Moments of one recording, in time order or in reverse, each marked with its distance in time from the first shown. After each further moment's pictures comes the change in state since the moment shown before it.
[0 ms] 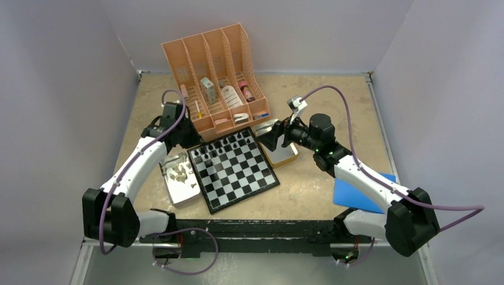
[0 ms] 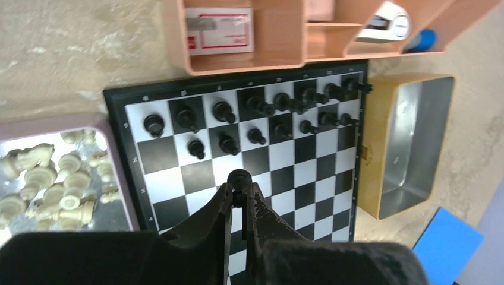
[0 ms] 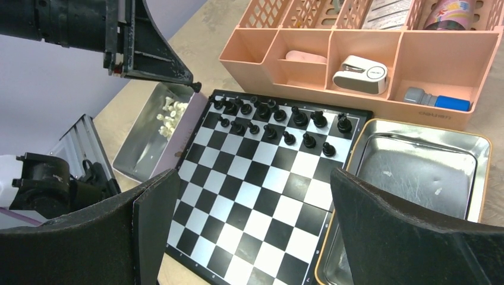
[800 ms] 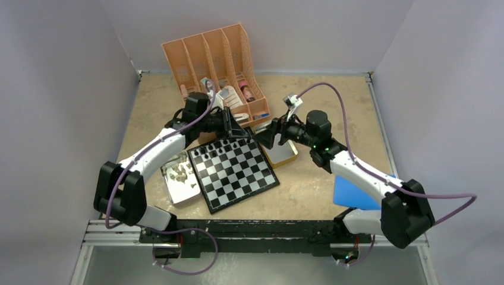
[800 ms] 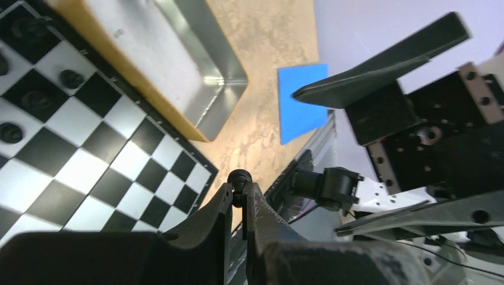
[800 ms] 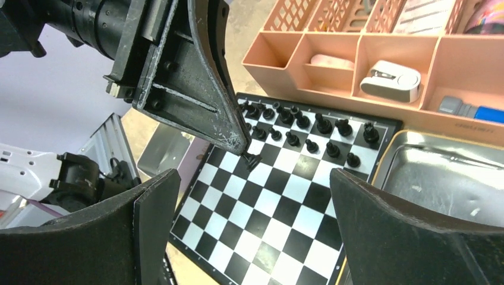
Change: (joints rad) left arm -0.163 0.217 0.055 0.444 0.668 -0.044; right arm 0.000 0.085 0.034 0.057 -0.083 0.064
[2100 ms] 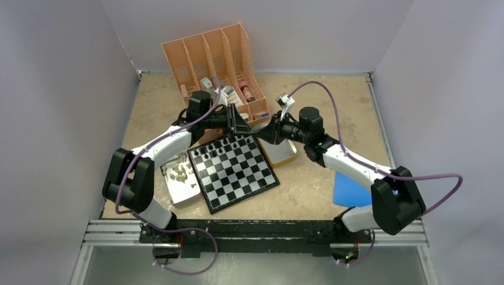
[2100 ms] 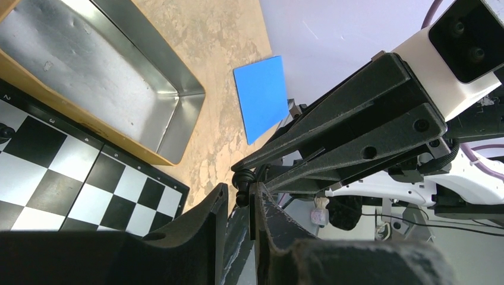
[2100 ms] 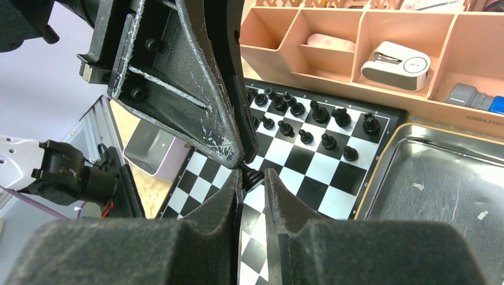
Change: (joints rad) left arm 0.010 0.099 -0.023 0.264 0.155 -0.084; right arm 0.000 0.104 0.047 -0.011 -0.033 -0.042
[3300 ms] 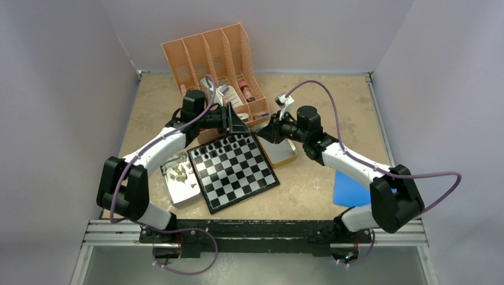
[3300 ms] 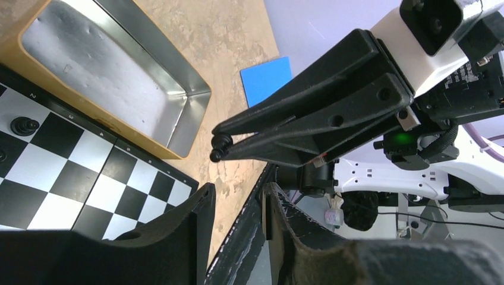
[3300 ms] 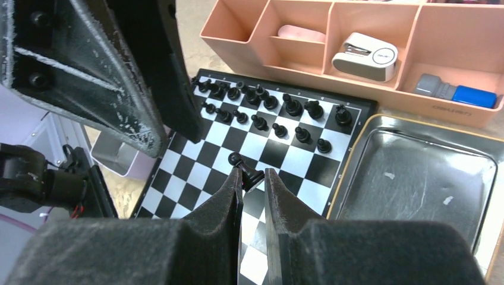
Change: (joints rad) left arm 0.026 -0.080 -0.002 -0.092 -0.009 0.083; right arm 0.000 0.017 0.030 -0.076 0.078 -0.072
